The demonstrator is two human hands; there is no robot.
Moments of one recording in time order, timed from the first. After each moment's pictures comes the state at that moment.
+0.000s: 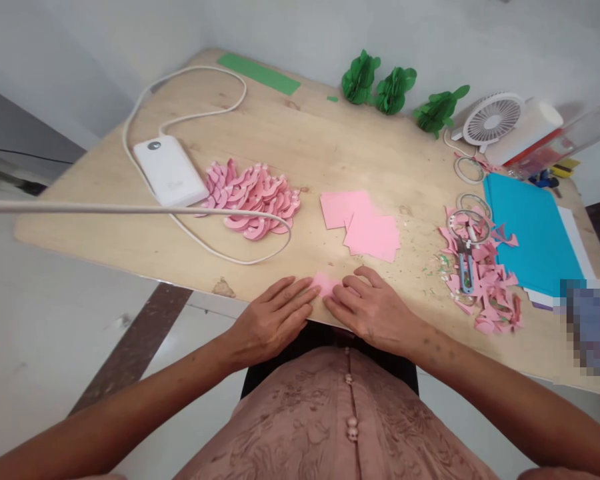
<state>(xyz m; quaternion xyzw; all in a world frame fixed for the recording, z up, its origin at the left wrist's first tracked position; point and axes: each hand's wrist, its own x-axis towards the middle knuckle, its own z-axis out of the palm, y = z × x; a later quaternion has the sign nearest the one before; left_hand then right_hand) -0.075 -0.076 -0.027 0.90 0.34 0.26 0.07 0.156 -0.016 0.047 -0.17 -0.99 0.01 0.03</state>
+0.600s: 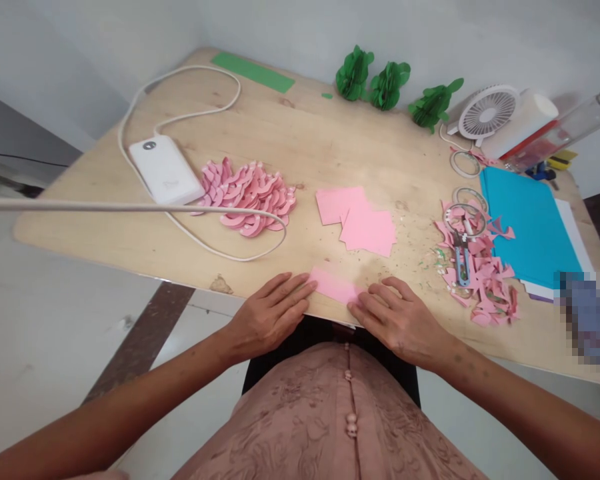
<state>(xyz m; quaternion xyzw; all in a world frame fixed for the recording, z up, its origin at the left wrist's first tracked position) -0.074 -0.076 -0.029 0.90 0.33 0.27 0.05 0.206 -0.039 0.049 -0.19 -0.98 -0.03 0.01</state>
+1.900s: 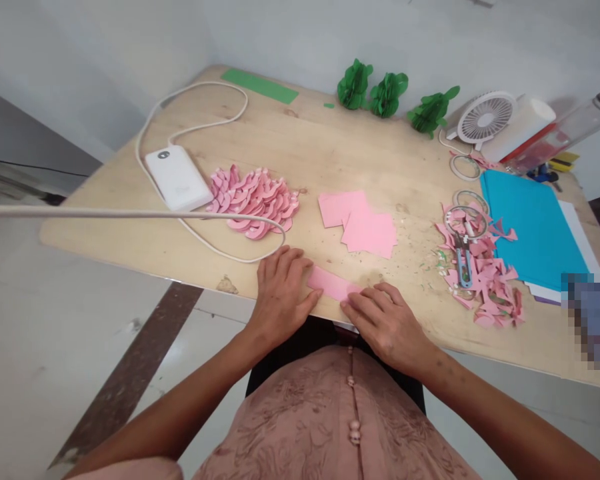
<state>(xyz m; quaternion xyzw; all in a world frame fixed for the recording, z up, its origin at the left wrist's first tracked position) -0.035 -0.058 0.002 0.75 0.61 0.24 0.10 0.194 -0.055 0.027 -0.25 -0.96 0.01 0.11</state>
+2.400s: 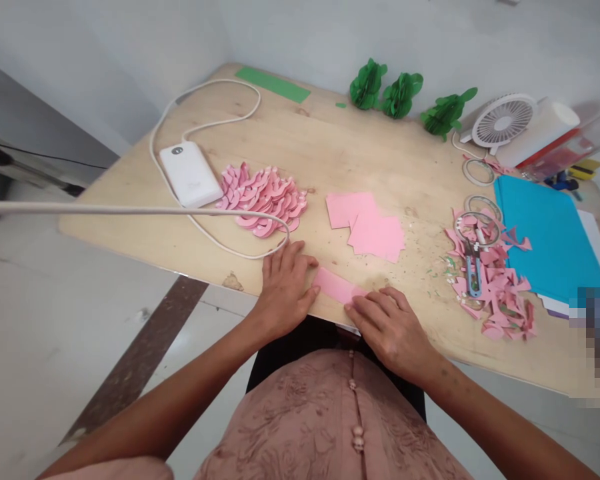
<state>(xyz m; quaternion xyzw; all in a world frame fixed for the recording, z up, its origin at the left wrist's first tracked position) -0.043 -0.052 -0.002 0.73 0.63 0.20 0.17 0.196 -0.053 0.025 -0.25 -0.96 0.03 0.11</state>
